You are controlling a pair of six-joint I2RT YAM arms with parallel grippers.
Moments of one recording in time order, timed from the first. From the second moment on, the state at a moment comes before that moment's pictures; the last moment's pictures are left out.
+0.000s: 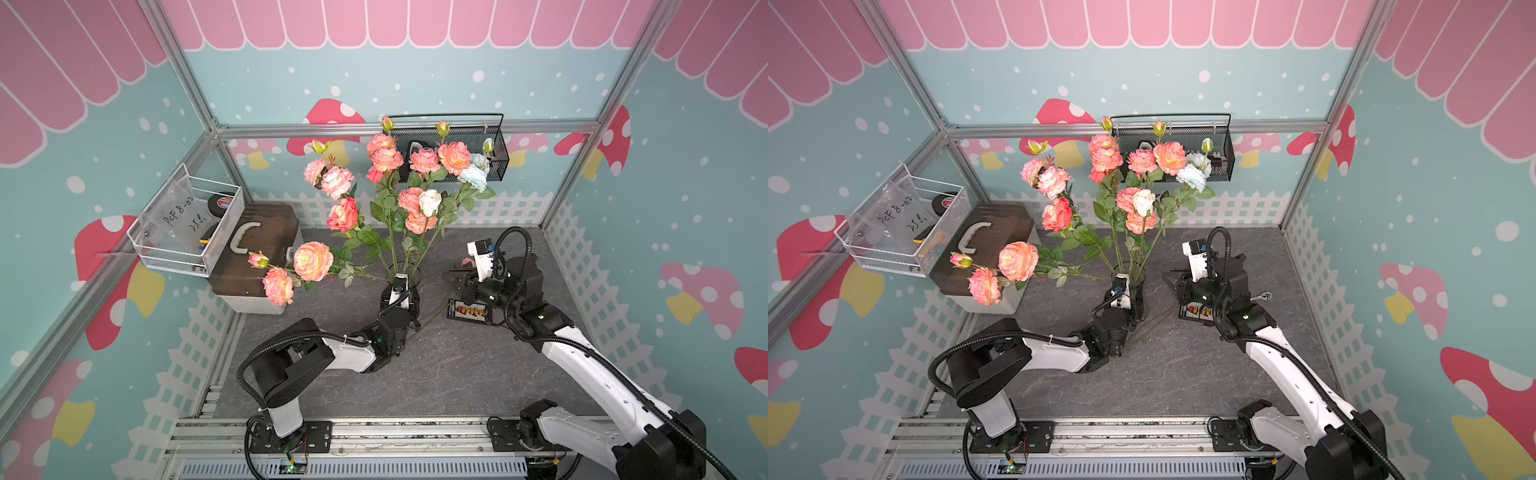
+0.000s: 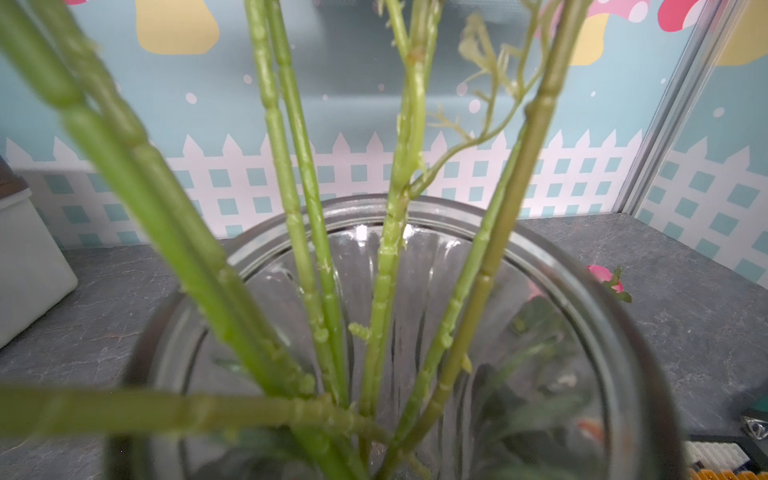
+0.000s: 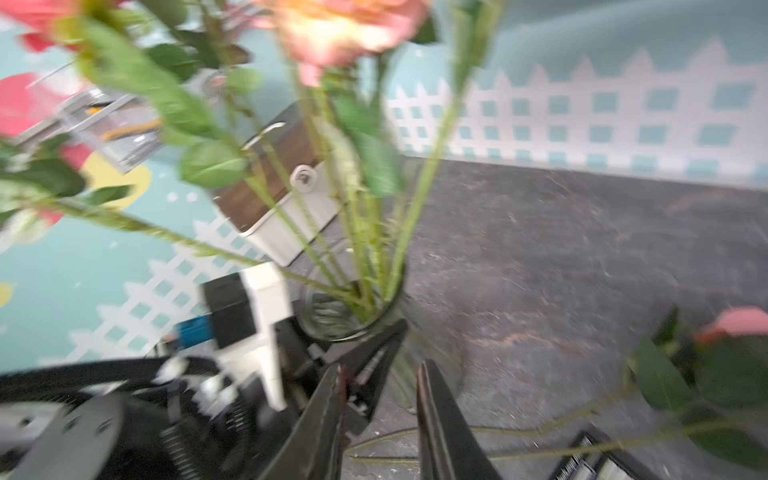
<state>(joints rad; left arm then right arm) -0.94 1.78 0.74 0.94 -0.77 -0.11 0.45 1.06 0.92 -0.10 -0.47 0.23</state>
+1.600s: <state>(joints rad) -0.94 1.79 0.74 0.95 -0.77 -0.11 0.83 1.67 1.69 -0.45 -0.38 -0.31</state>
